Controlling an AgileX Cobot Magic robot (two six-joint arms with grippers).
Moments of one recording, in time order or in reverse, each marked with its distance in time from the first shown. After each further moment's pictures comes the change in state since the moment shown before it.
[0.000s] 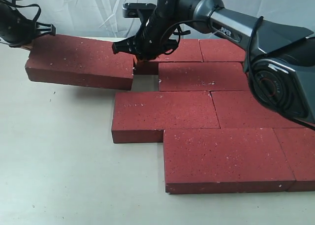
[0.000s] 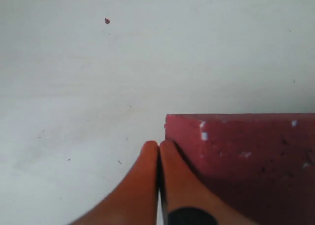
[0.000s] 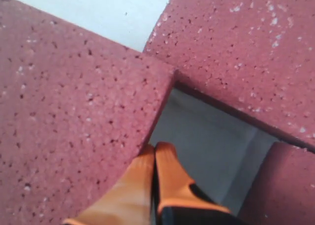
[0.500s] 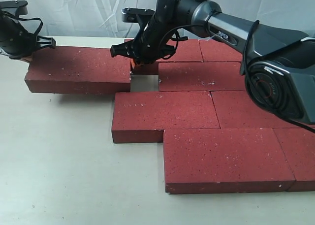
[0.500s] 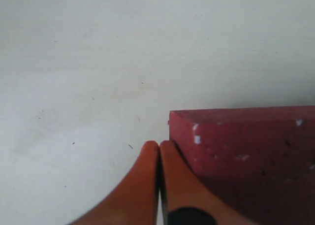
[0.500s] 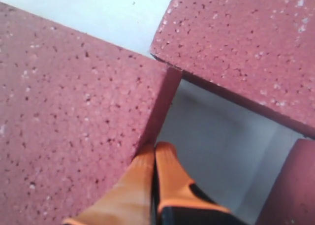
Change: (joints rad) left arm 0.015 0.053 0.006 0.023 0.018 0.006; right arm 0.000 0.021 0.000 0.044 0.000 0.000
